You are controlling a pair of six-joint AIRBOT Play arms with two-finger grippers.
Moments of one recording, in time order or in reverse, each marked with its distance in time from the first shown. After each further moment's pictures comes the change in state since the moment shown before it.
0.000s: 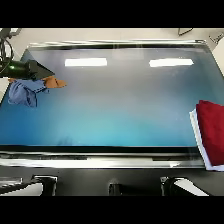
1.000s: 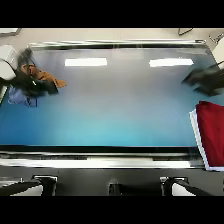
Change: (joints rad) left arm -0.212 0.039 -0.248 0.714 0.079 -0.402; right arm 0.968 -0.065 0.386 0.214 -0.210 -0.102
